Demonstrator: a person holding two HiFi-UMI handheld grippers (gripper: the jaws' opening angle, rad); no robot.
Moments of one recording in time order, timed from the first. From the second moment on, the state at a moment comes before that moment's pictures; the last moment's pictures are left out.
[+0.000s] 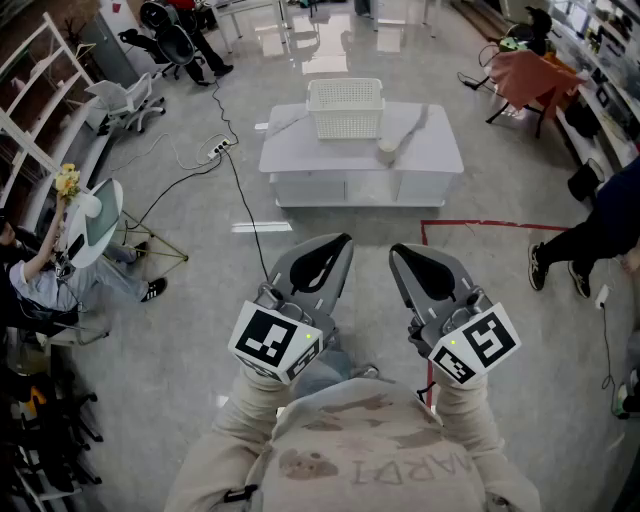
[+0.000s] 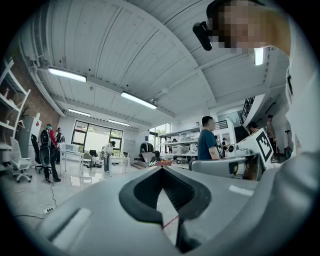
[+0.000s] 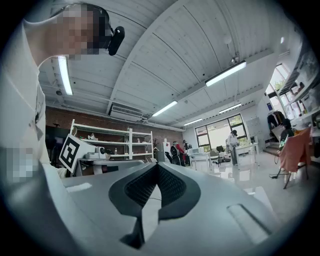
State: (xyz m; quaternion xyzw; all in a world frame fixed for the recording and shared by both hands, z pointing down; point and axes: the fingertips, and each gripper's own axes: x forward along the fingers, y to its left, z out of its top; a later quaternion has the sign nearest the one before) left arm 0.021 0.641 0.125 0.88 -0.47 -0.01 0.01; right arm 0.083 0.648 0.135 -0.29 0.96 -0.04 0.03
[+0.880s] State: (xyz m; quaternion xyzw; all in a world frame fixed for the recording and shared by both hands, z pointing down) left arm -0.048 0.548 0.151 0.91 -0.42 0.01 0.00; right arm 0.026 0.571 0.130 -0.32 0.94 -0.04 0.06
